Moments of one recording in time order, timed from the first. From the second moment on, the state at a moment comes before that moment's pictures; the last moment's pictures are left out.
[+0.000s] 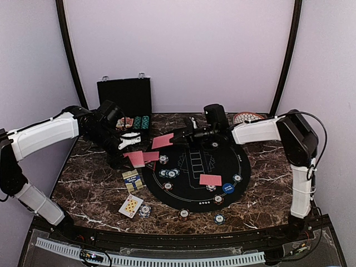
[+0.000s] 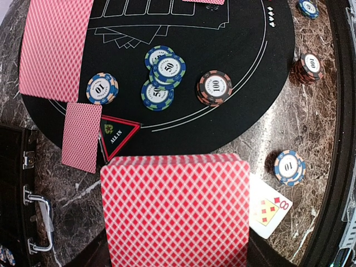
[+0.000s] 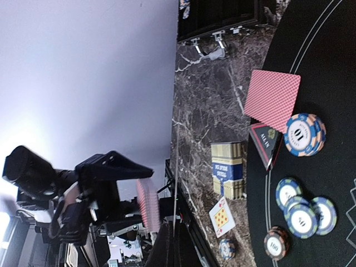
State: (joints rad) left arm -0.56 1.47 1.22 -0.93 0.29 0.74; right arm 0.67 2.03 1.35 0.26 -0.84 1.16
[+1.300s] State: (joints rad) left arm -0.56 1.46 1.23 -0.95 0.30 0.74; right arm 0.75 2.41 1.89 -0.25 -0.65 0.91
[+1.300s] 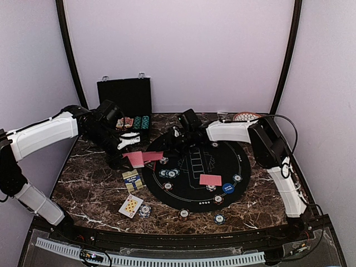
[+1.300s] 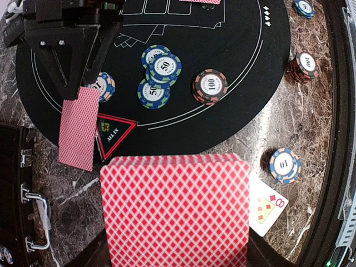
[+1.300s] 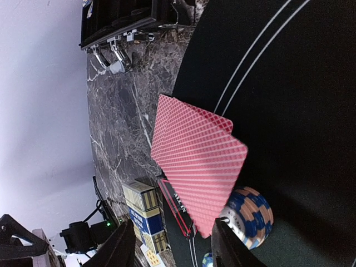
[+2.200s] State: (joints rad) left arm -0.56 1.47 1.24 -0.95 0.33 0.73; right arm 0.90 1.97 1.39 0.09 -0.73 1.01
